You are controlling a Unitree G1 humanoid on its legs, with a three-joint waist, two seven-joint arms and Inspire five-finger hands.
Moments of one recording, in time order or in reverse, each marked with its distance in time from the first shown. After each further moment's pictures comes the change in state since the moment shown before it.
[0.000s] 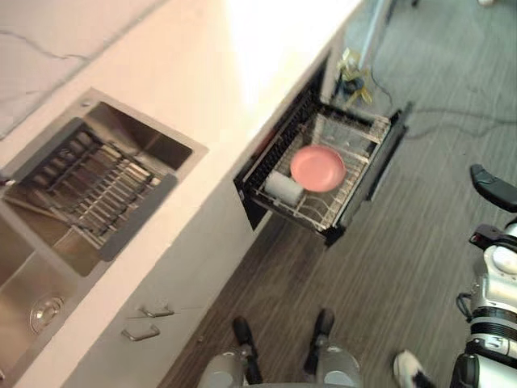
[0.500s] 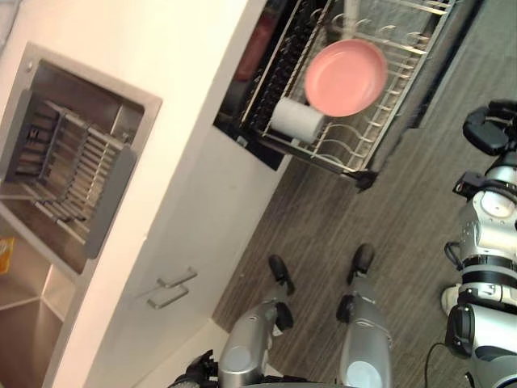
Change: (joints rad) left arm -0.106 -0.065 -0.086 -0.086 -0.106 0.061 0.059; right arm -0.363 -0.032 0.263 0.092 -0.043 0.075 0.064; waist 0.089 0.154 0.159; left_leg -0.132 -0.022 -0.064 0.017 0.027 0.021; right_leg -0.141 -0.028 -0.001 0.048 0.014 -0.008
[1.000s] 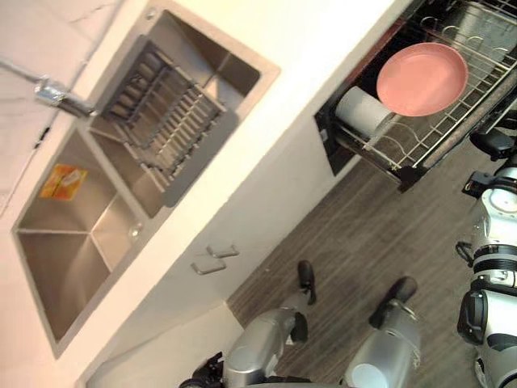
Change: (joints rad) left arm 0.058 -0.028 0.006 0.053 -0.119 -0.071 -0.066; right arm -0.012 -0.099 -0.030 0.191 0.015 -0.010 0.004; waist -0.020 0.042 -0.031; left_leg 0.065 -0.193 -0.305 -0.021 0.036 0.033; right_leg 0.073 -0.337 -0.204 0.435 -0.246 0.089
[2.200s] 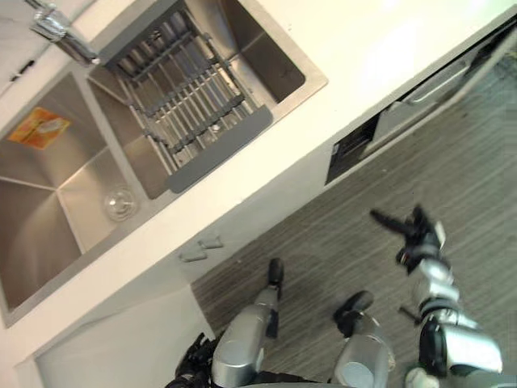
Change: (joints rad) left arm -0.066 0.075 0.100 0.080 -0.312 -0.300 -0.075; right arm 0.410 0.429 -0.105 0.278 0.152 -0.077 0.308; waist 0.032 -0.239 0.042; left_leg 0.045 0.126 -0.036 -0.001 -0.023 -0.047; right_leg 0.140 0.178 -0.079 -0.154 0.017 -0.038
